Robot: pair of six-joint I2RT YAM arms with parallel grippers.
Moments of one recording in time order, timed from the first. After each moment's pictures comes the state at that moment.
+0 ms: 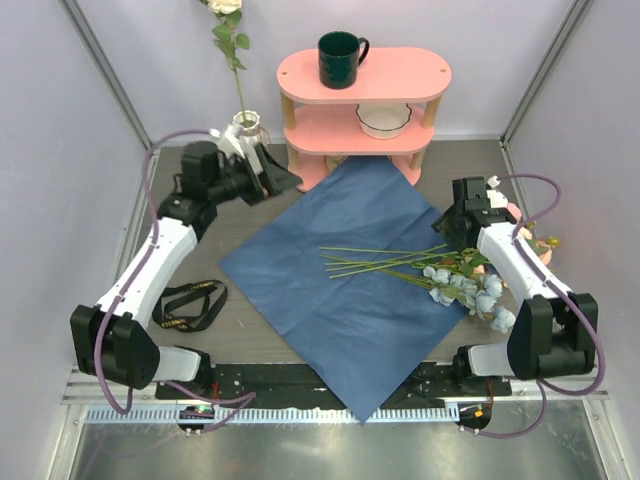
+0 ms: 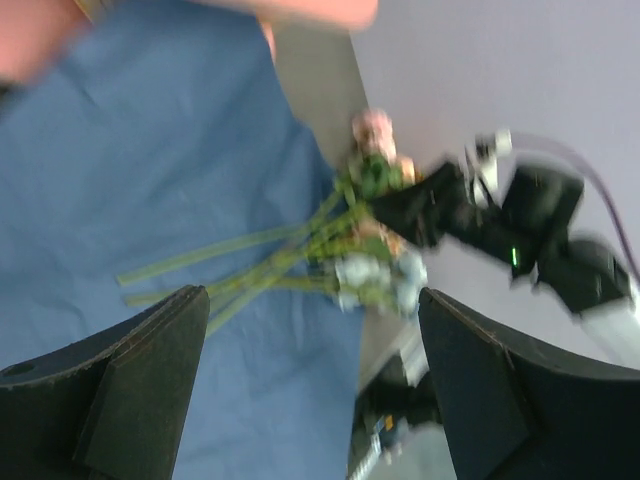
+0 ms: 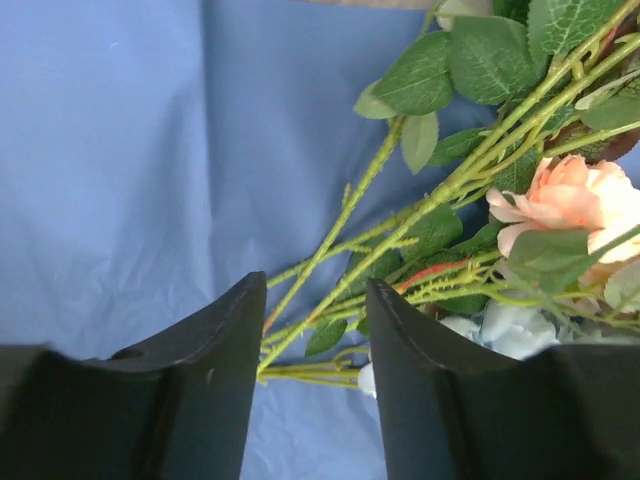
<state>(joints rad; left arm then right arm) -0.22 1.36 1.28 -0.24 0.56 -0.74 0.11 1.33 1.00 -0.63 0.24 0.83</state>
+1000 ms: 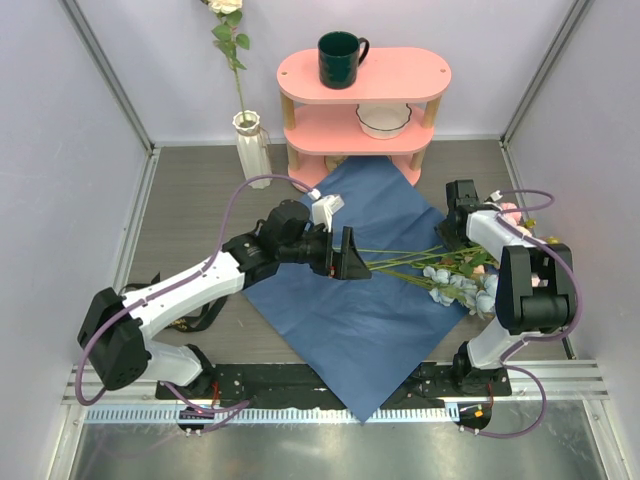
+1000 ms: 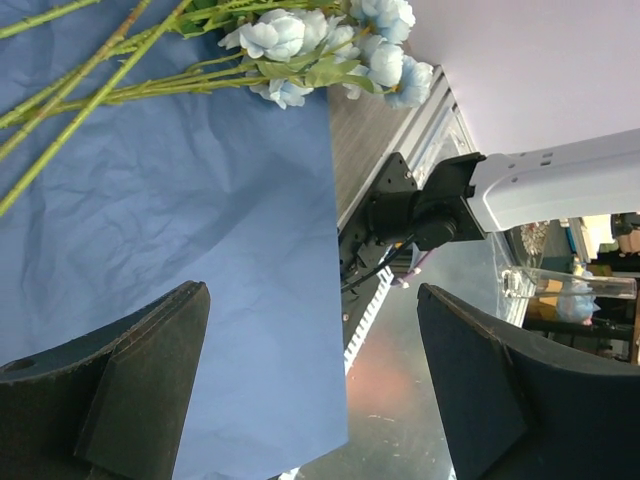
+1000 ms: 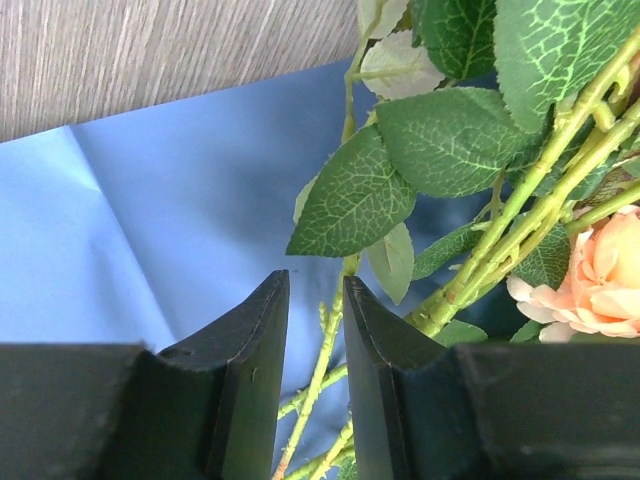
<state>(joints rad) -0.84 1.36 1.03 -0.15 0.46 -0.68 0.03 1.62 0.99 -0.48 0.29 1.06</state>
